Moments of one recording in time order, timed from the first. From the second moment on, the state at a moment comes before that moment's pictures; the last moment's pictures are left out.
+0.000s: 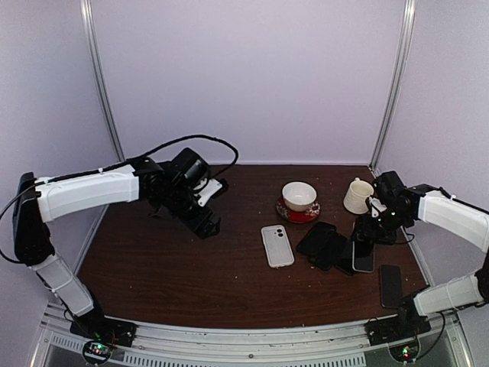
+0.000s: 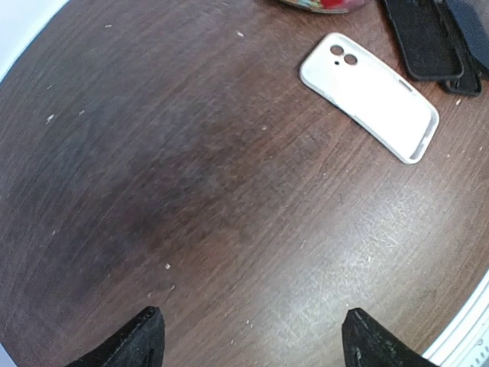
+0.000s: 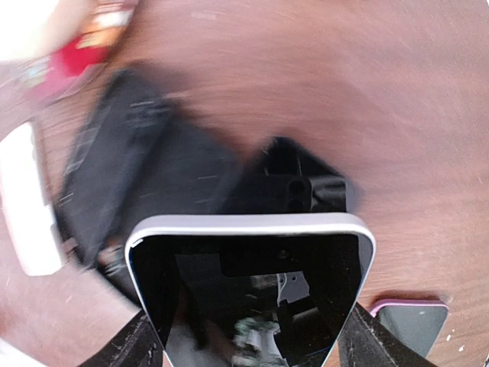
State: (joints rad) left arm -0.81 1.58 1.31 -0.77 -0.02 -0.02; right arm 0.22 1.23 0.82 -0.79 -0.04 0.41
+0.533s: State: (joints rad) left arm -1.20 1.96 1.56 -0.68 -0.04 0.39; right arm 0.42 1.09 0.99 -0.77 -0.06 0.39
